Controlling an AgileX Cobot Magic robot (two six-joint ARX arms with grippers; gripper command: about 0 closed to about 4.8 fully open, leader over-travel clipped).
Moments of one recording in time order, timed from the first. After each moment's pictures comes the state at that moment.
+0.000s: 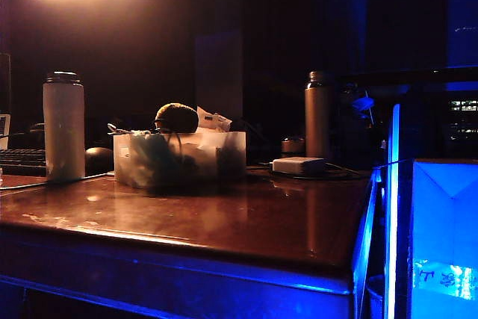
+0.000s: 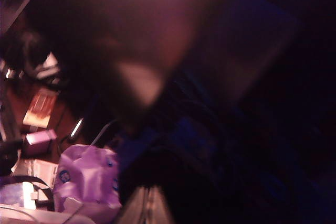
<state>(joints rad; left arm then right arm) -0.17 1.26 1.56 -0.82 0.37 0.05 0.56 1.97 2.10 -0.12 0.12 -0.48</state>
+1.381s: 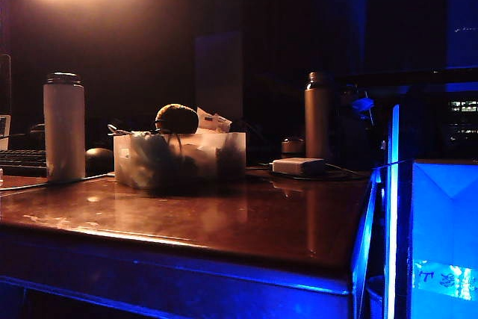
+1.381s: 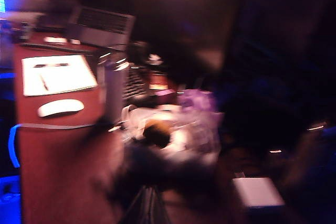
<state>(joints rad) -0.17 0.31 0.77 -0.66 0.38 -0.08 0.68 0.78 1.00 -0.25 0.03 -0.15</state>
